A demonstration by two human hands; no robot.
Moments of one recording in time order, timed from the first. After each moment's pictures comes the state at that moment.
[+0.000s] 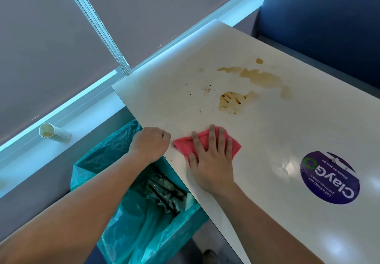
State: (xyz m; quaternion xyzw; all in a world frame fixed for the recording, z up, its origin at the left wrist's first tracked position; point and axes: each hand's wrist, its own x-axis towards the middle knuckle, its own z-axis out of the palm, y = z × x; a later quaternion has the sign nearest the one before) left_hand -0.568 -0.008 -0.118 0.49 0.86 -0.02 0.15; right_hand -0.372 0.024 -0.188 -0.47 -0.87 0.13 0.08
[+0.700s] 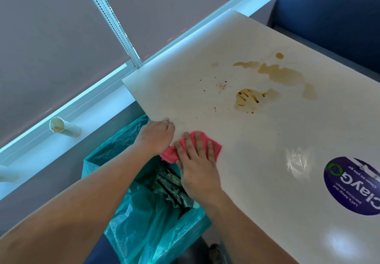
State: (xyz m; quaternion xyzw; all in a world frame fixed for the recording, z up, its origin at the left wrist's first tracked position) left_hand -0.602 0.000 -0.117 0.47 0.86 -0.03 0.20; right_hand -0.430 -0.013 -0.195 -0.36 -0.92 0.16 0.05
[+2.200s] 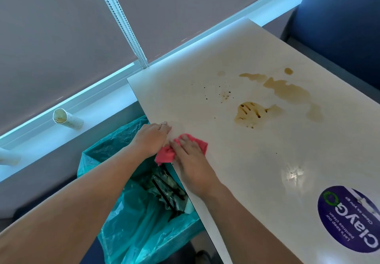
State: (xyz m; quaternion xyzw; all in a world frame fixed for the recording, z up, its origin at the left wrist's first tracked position) left_hand -0.618 0.004 -0.131 0.55 0.82 -0.11 0.13; right_hand -0.428 0.038 -0.172 -0.22 -0.89 0.38 0.13
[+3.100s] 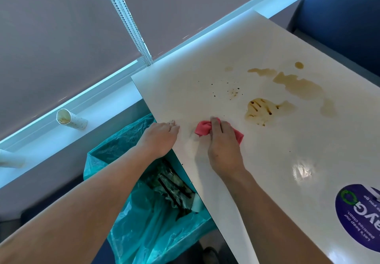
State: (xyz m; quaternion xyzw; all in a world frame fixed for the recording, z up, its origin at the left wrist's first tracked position) left_hand -0.621 0.004 -0.128 0.59 0.77 -0.21 0.12; right_hand -0.430 0.081 -0.170 -0.43 -0.83 0.32 0.17
